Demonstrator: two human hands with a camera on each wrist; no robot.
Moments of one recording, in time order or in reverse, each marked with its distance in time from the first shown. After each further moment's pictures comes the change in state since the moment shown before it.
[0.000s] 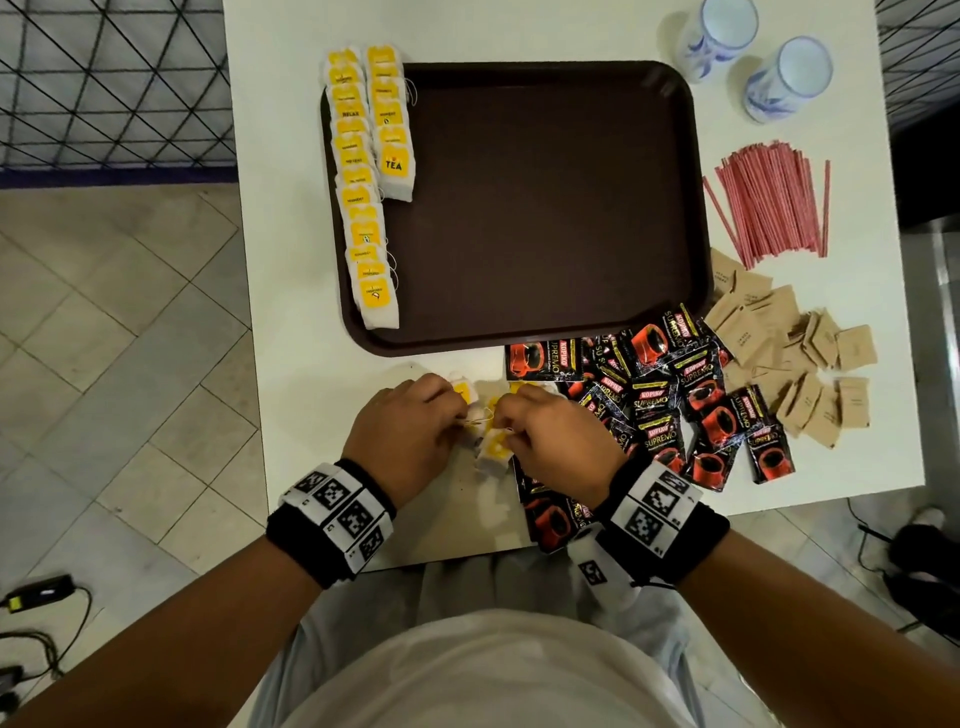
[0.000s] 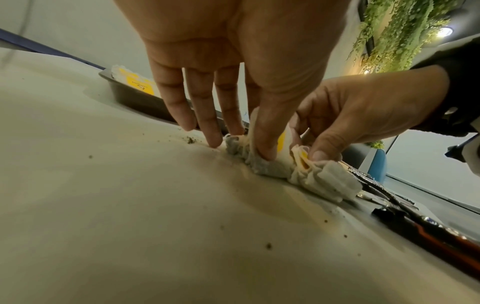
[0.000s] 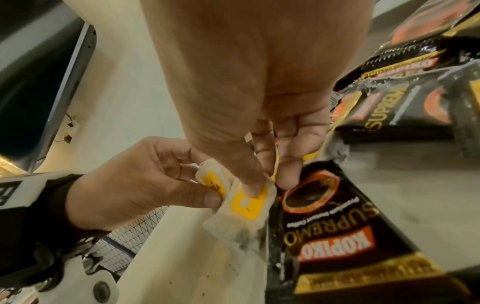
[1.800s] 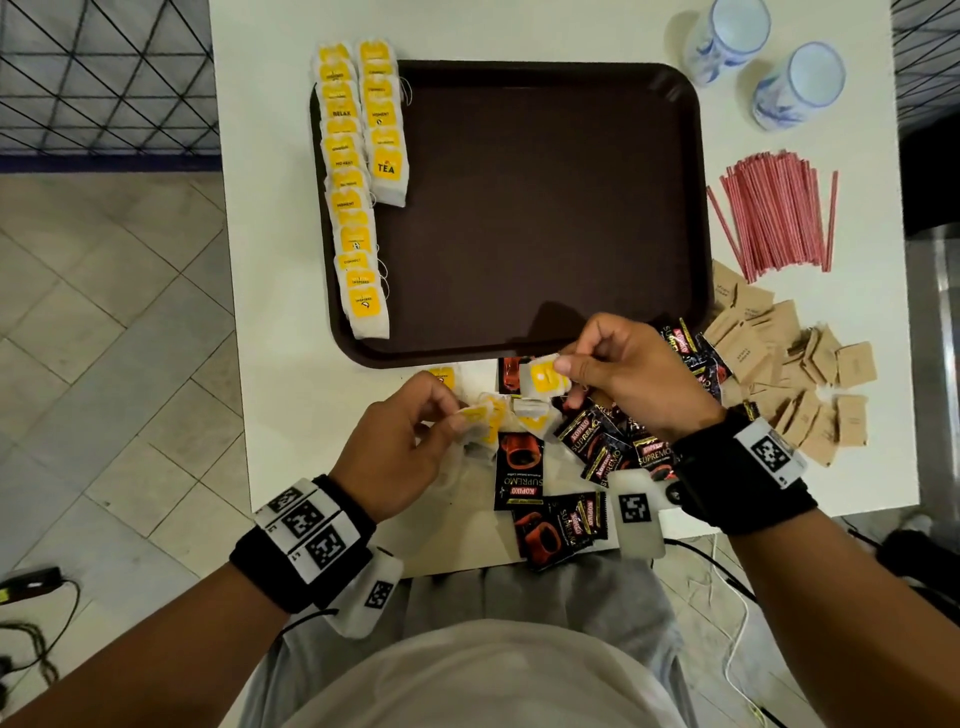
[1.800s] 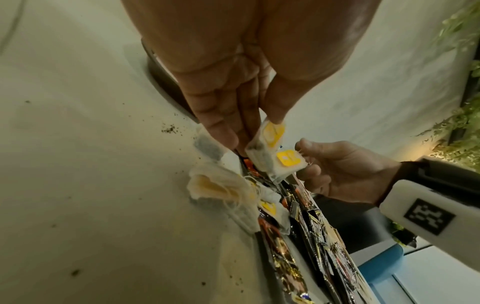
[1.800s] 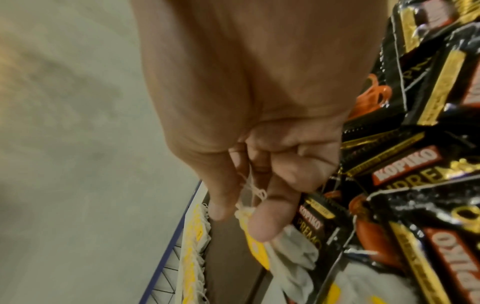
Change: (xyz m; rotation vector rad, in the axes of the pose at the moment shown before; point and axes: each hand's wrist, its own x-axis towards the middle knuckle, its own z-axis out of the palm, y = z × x) left_hand 0.002 0.019 -0.023 -0.788 0.093 -0.215; right_hand 0.012 0.046 -0.076 0.923 0.175 0.247
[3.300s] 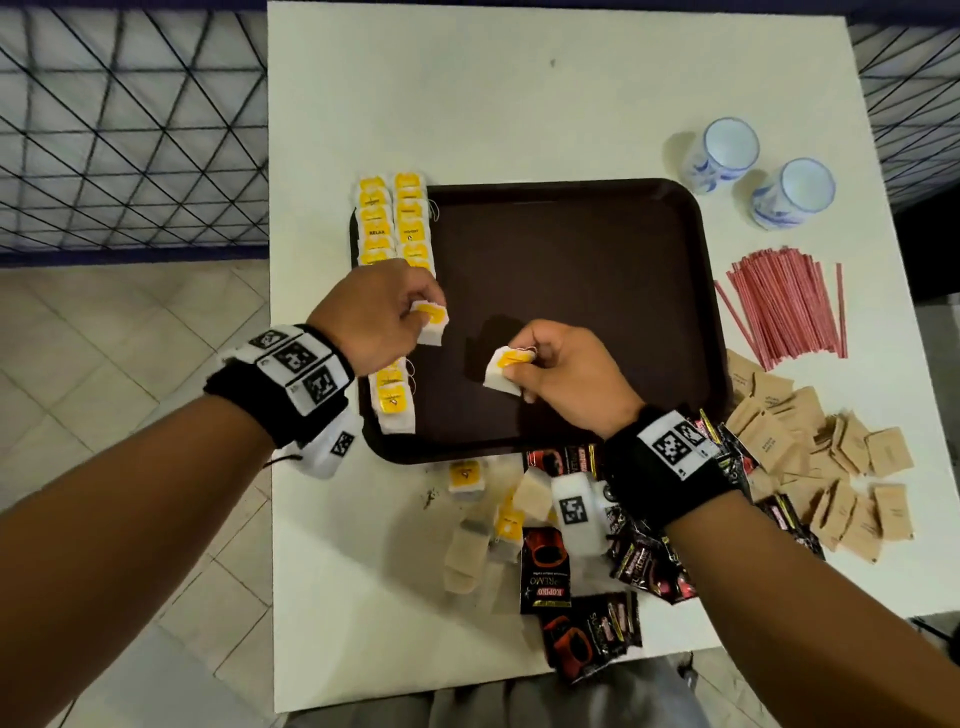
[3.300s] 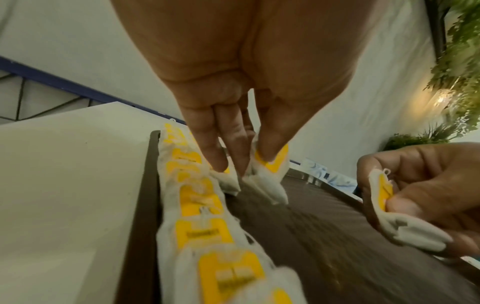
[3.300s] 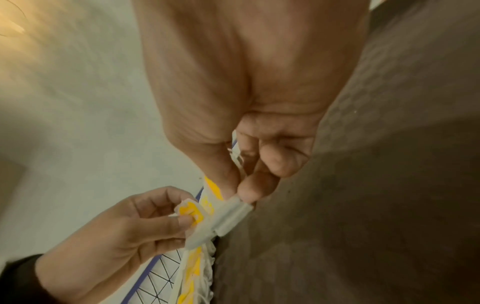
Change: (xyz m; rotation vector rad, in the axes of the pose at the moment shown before) left_hand 0.161 0.049 -0.110 0.584 -0.003 0.107; right_hand 0.088 -0.041 0.036 -0.199 0.028 -0.270
